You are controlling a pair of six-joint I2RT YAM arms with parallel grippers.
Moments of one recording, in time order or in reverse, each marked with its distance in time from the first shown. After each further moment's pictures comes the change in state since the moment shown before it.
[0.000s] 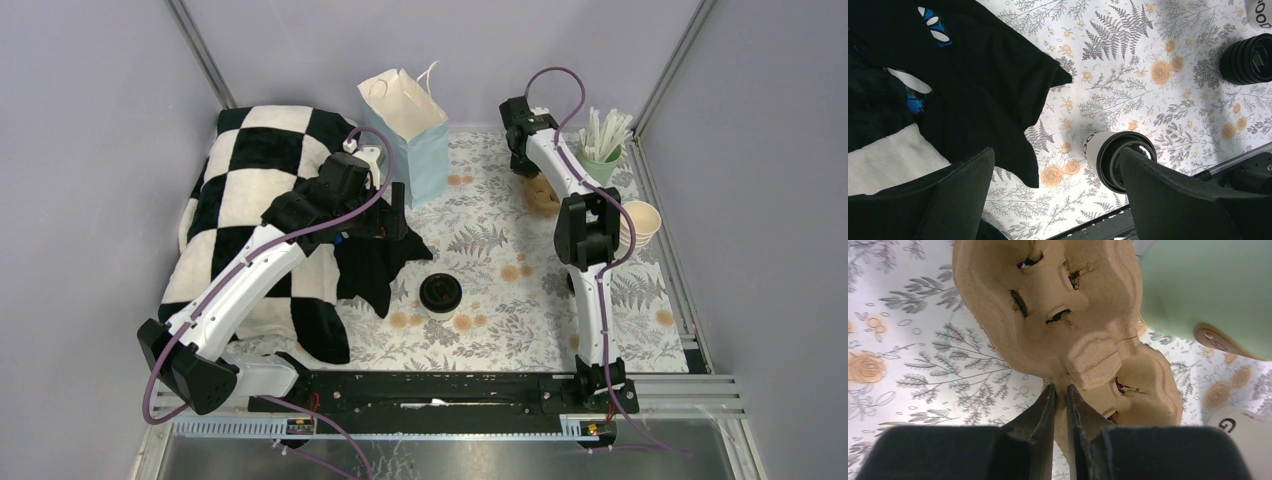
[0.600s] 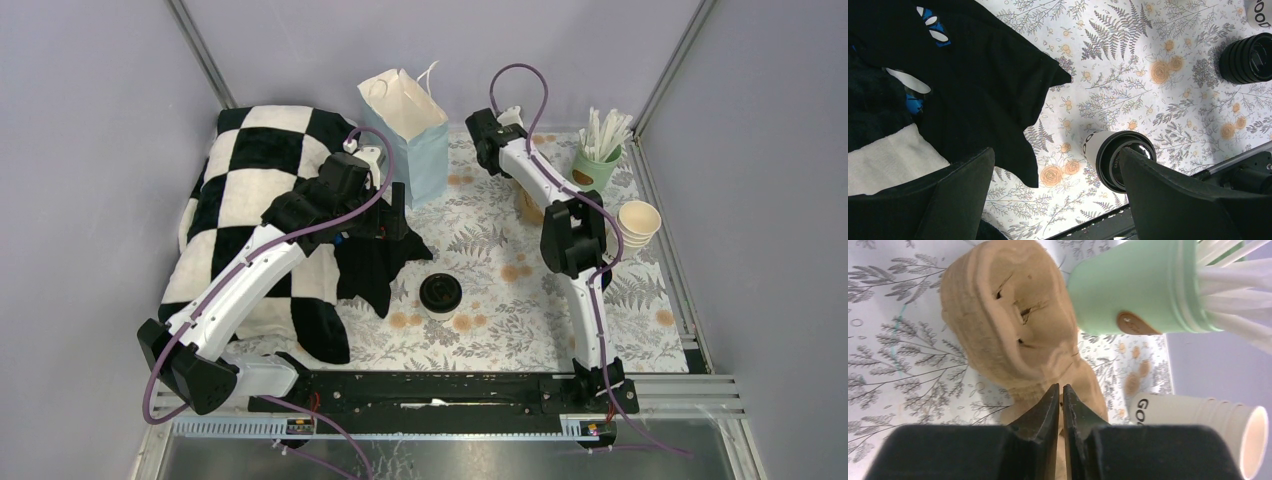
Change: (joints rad) left arm 0.000 0.000 0.000 0.000 0.005 0.000; right arm 0.136 -0.038 -0.080 0.005 0.407 -0.098
